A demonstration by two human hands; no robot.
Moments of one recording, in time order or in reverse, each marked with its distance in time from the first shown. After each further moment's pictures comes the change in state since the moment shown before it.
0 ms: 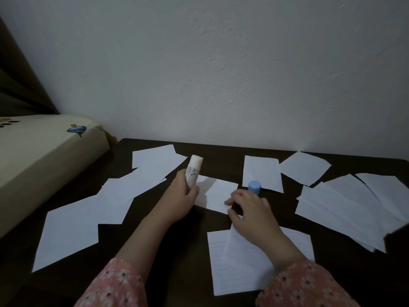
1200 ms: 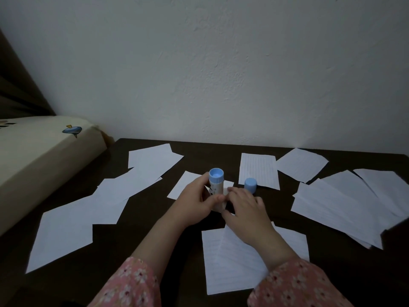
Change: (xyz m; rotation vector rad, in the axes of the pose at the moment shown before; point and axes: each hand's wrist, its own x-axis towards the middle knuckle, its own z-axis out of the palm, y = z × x) left_hand -0.008 0.021 0.031 -0.052 -0.106 0.276; right_hand 0.002 -0.002 0.002 -0.013 -0.081 0.036
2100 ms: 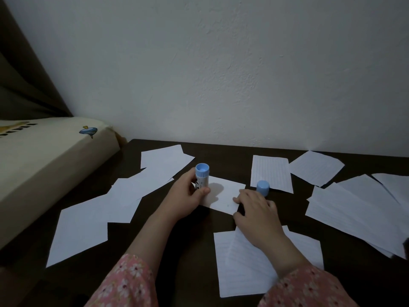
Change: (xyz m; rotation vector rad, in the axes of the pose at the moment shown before) left_hand 0.000 -0.020 -0.035 0.012 0.110 -0.205; right_hand 0.002 -0.005 0.006 -0.029 0.072 0.035
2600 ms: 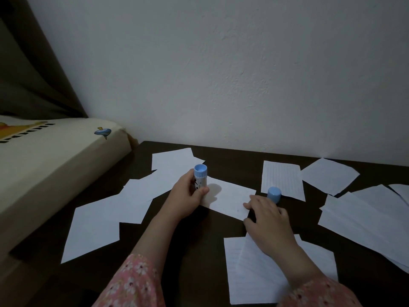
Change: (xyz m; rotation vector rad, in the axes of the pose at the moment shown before) left_hand 0.000 -0.004 -0.015 -0.024 0.085 -0.084; right_hand -0.001 0.002 0.004 -0.016 0.012 0.005
